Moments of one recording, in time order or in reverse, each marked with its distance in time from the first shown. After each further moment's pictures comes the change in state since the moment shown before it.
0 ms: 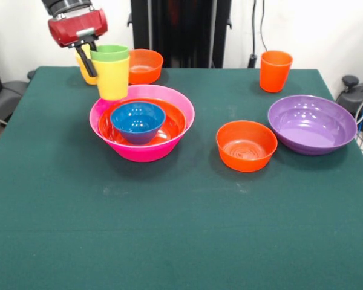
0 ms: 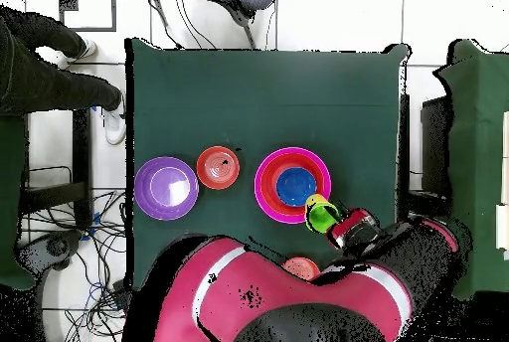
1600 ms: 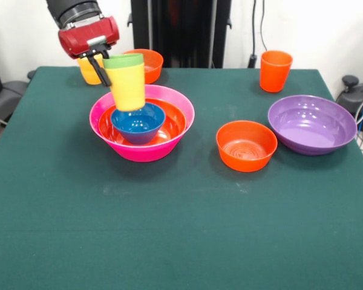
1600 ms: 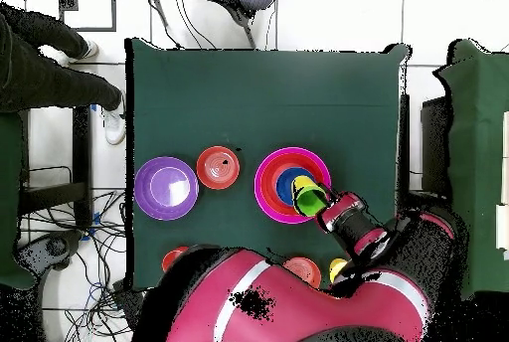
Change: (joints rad) arm -0.044 -0.073 0.136 0.000 0.006 -0.004 0.000
